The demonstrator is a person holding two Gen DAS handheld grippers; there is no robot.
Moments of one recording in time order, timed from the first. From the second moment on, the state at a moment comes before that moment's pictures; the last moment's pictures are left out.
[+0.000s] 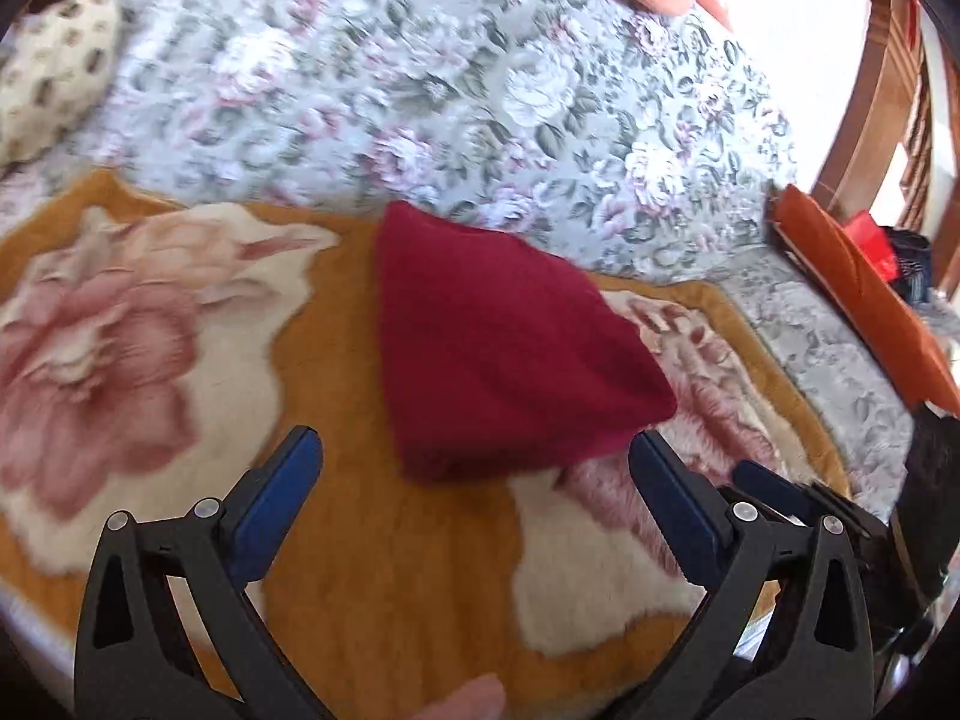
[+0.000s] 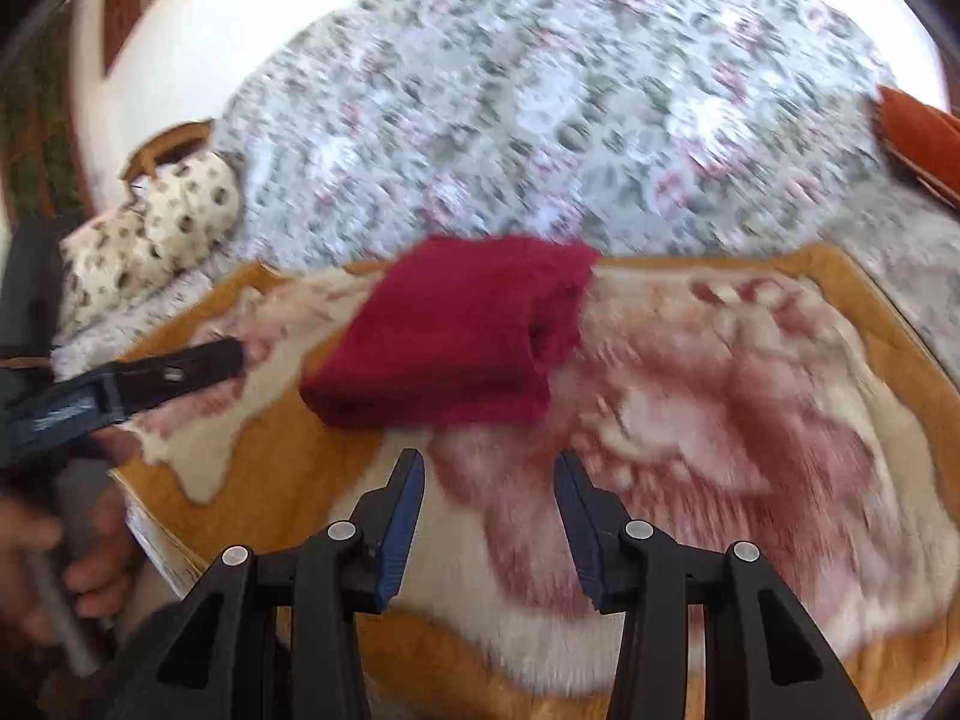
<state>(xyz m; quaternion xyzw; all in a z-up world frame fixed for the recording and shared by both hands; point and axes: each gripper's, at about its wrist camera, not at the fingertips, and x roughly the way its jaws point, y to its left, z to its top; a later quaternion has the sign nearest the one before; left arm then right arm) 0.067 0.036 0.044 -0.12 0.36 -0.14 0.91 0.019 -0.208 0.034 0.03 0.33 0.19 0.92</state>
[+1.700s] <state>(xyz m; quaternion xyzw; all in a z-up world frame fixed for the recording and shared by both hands) -0.007 0.021 0.014 -0.06 0.46 -0.04 0.89 -0.050 -0.238 0.021 0.09 0.31 0.16 0.93</state>
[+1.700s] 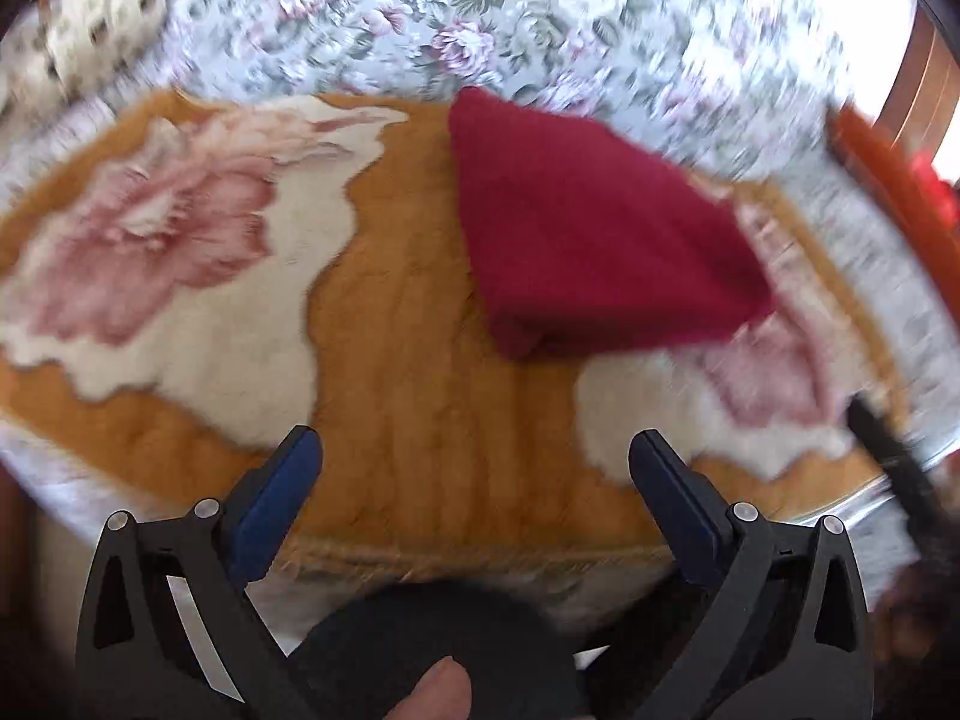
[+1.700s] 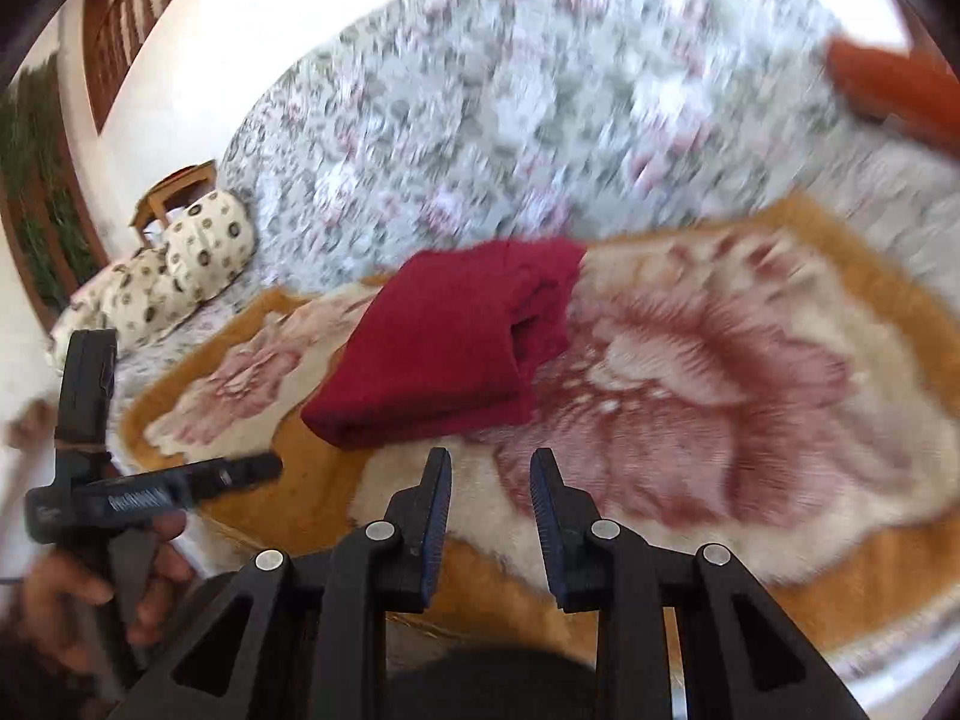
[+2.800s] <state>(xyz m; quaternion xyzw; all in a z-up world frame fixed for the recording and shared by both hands) -0.031 -0.006 0.024 -0.05 0.47 -0.03 0.88 -0.068 -0.199 0.022 -0.03 0.30 0.13 0.94</state>
